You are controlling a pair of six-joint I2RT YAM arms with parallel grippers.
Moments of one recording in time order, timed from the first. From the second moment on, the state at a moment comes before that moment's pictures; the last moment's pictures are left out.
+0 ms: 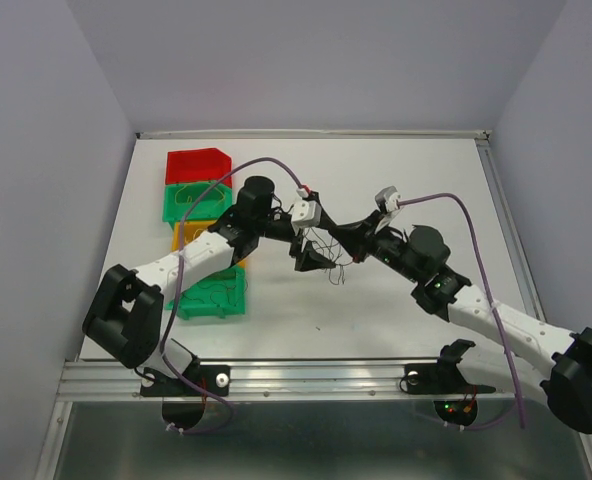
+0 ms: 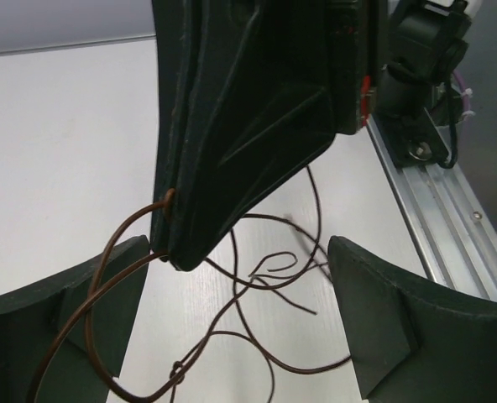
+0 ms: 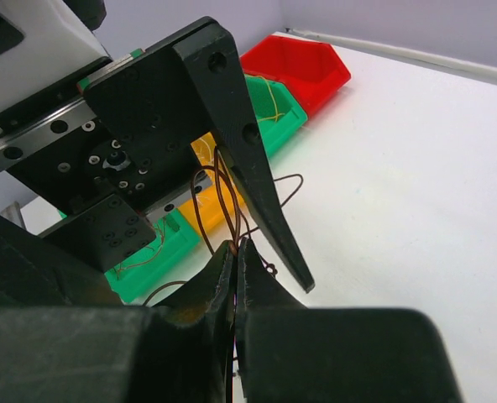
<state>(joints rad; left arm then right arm) -0.62 1.47 0.95 0.22 1.06 0.30 0.70 1.02 0.57 0.50 -0.20 0.28</state>
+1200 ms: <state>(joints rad) -0.70 1.60 1.08 0.02 1.13 0.37 0.70 0.91 0.43 0.71 -0.23 0.25</state>
